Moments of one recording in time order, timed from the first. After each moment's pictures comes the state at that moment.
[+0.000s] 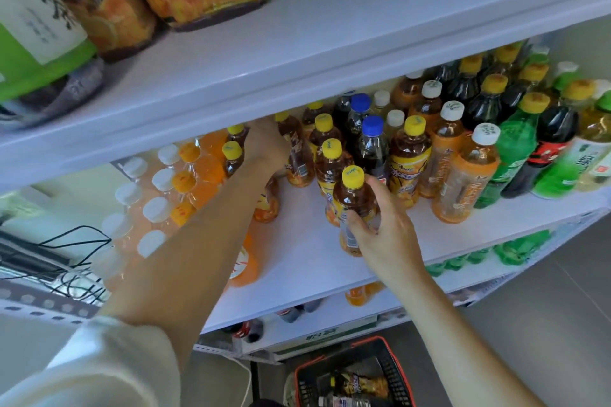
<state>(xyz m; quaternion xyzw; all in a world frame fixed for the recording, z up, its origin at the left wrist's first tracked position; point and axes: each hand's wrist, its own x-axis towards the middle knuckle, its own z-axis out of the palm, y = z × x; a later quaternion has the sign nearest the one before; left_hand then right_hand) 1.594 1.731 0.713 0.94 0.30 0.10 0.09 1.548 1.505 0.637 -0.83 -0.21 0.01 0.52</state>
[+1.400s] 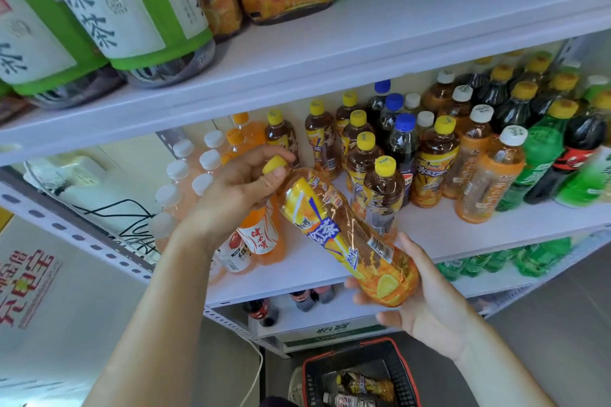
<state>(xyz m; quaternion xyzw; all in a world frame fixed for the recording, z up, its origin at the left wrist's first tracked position) 1.404 1.708 0.761 0.77 0.12 0.12 0.61 1.489 1.465 0.642 -0.39 -0.01 0.60 0.70</state>
